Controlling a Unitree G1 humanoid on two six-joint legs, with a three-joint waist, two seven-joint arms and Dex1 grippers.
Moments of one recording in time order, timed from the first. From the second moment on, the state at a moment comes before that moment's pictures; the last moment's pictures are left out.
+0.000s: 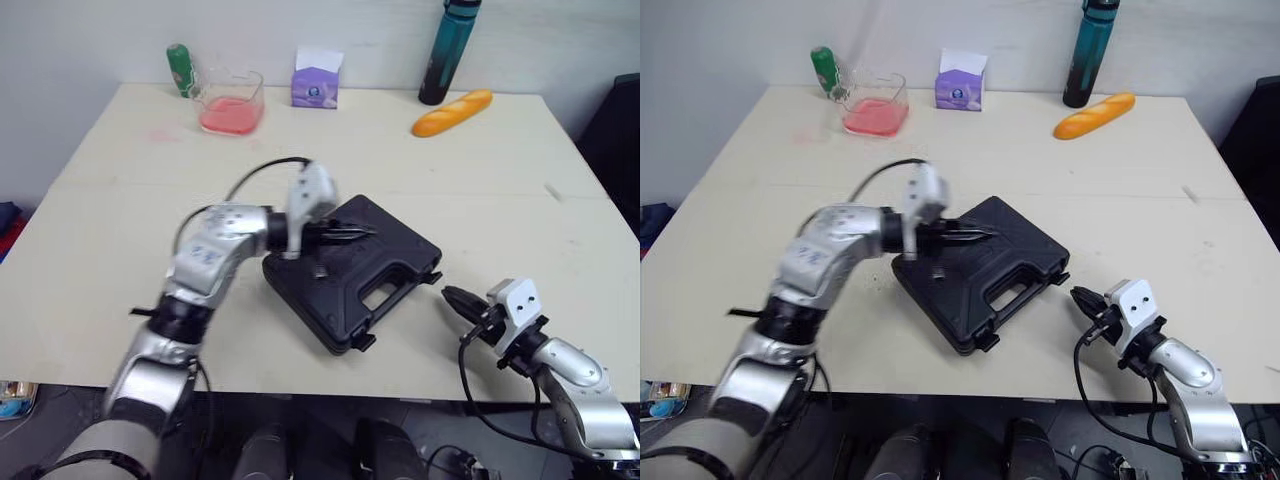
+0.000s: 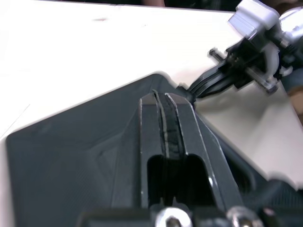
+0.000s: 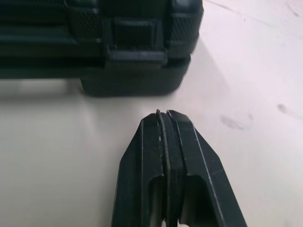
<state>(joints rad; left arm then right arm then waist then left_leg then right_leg) -0.87 0.31 -0.29 0.12 -0.30 0.49 -0.91 0.06 -0.55 -0.17 -0.16 0.33 0.11 0.66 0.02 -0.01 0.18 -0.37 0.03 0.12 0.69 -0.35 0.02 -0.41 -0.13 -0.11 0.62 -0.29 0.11</state>
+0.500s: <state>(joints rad) -0.97 0.12 -0.35 0.50 -0.09 0.30 -0.84 0.11 -0.51 -0.17 -0.23 0.31 0.10 0.62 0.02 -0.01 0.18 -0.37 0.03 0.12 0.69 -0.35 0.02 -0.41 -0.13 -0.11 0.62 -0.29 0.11</state>
